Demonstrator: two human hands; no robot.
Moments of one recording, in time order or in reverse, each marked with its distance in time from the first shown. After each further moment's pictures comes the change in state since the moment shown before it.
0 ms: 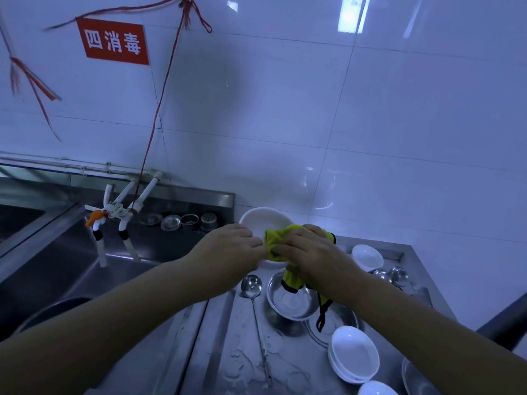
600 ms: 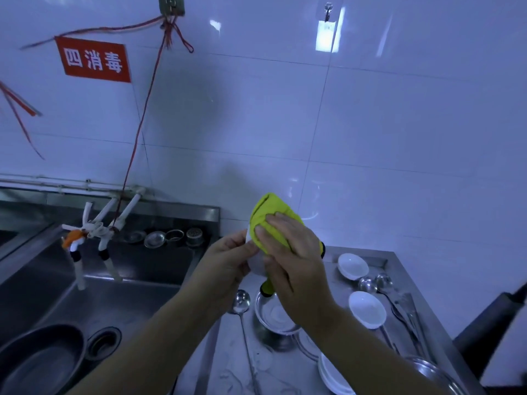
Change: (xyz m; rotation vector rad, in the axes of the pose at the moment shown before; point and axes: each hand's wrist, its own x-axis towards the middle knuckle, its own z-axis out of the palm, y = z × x) left_hand 0.026 0.033 0.004 -2.137 0.474 -0.688; right_hand 0.014 -0.038 -0.003 0.245 0.566 0.292
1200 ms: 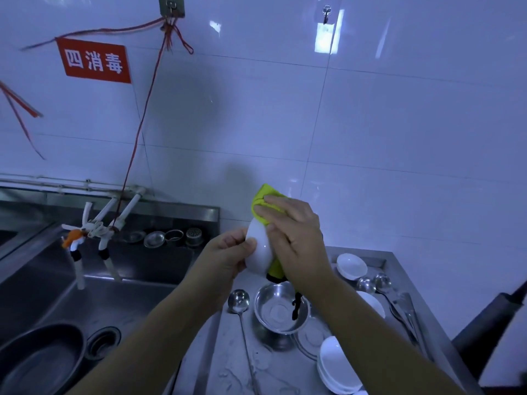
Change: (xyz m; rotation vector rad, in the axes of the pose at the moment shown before) left_hand -0.001 0.004 -0.004 0.148 -0.006 0.068; right_hand 0.034 0.001 -0.008 0.080 -0.099 0.302
